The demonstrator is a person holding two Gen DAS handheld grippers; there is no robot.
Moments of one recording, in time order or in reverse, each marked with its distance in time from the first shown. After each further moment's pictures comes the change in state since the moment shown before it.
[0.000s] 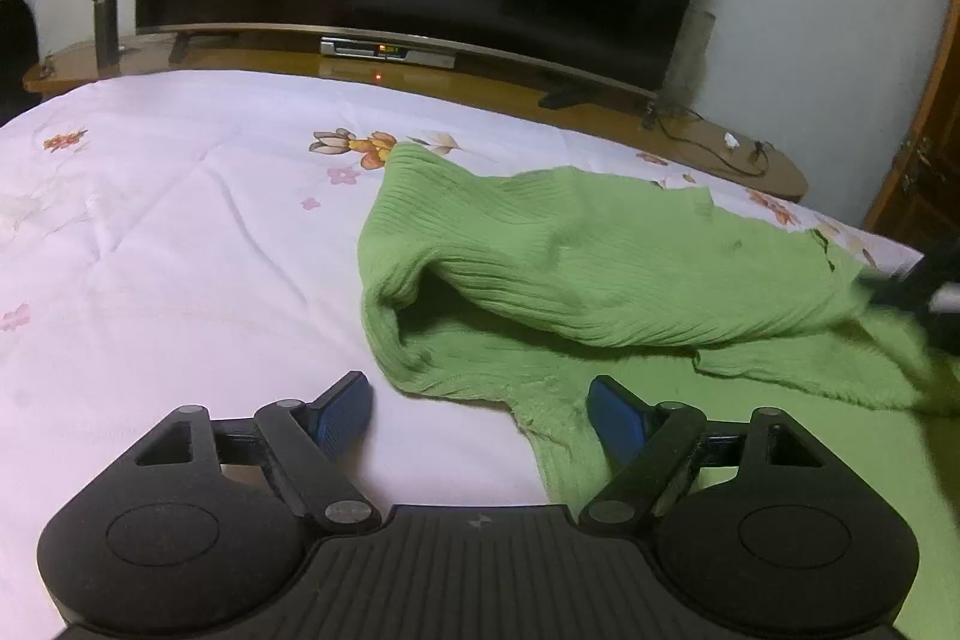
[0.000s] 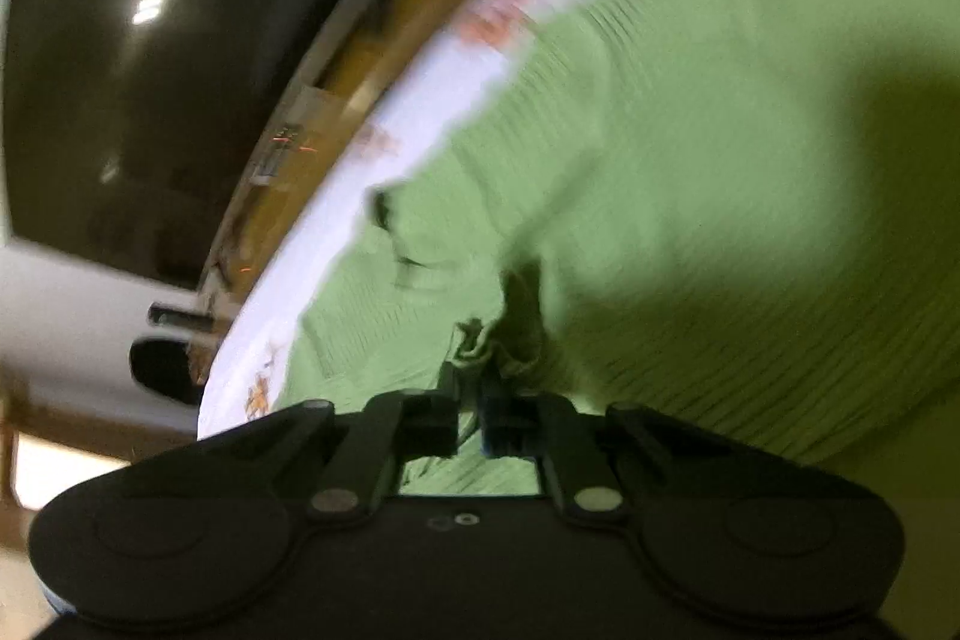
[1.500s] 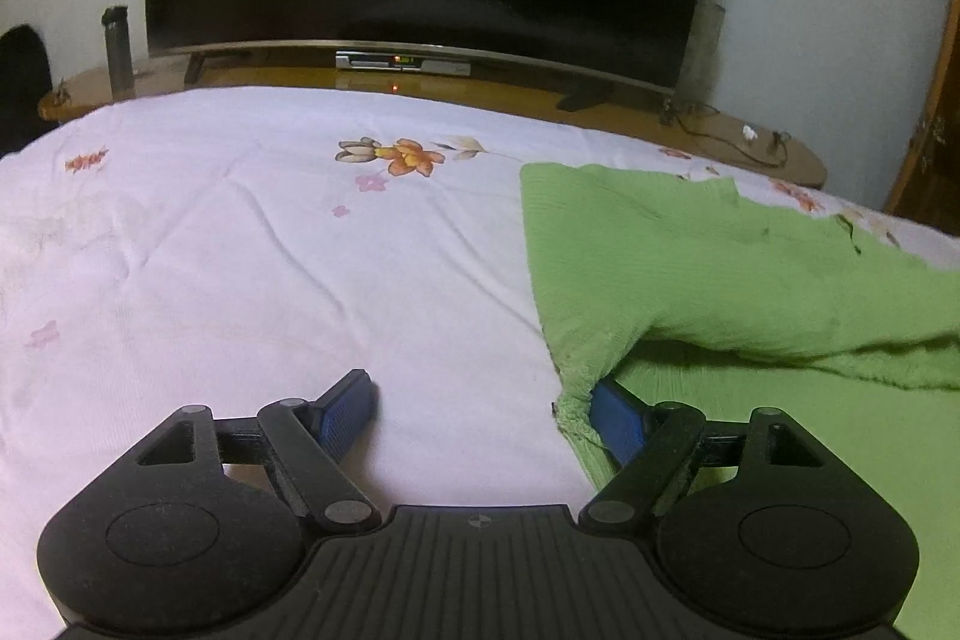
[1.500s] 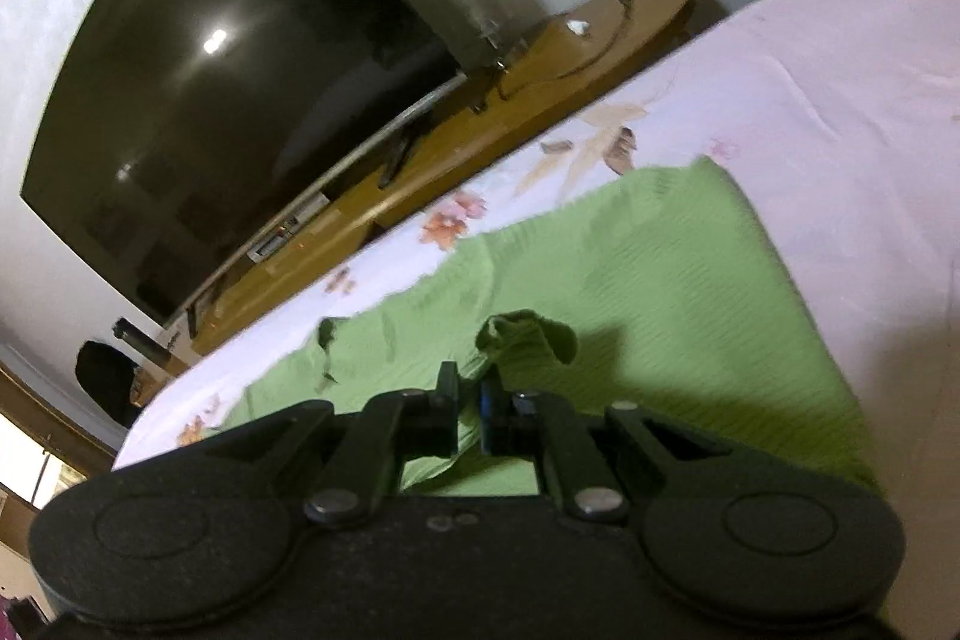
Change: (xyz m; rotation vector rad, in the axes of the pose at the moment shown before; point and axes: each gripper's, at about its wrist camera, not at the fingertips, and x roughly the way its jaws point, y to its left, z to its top) left arm -0.008 0.008 -0.005 0.027 -0.019 0.053; right arm -0.078 -0.043 0.013 -0.224 -0.236 -0.103
